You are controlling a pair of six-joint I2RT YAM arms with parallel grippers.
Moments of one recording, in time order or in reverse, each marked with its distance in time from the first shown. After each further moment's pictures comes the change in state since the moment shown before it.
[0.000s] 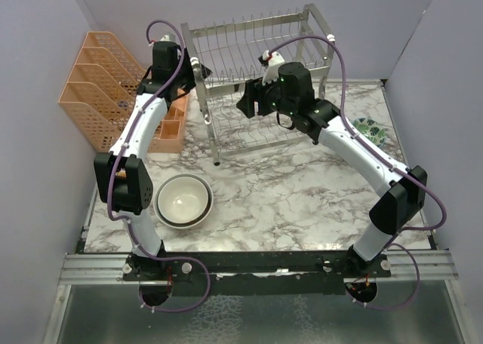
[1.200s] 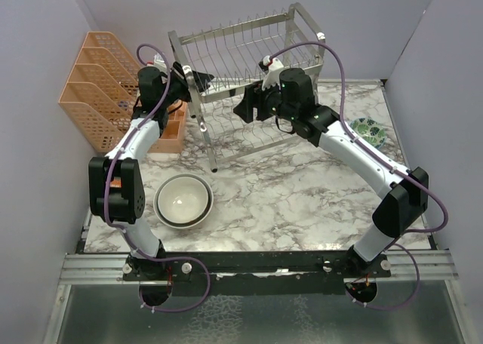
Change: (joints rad) left arm 0.090 -0.097 -0.476 0.675 0.431 -0.388; right arm 0.001 -0.027 -0.085 0.084 -0.077 0.052
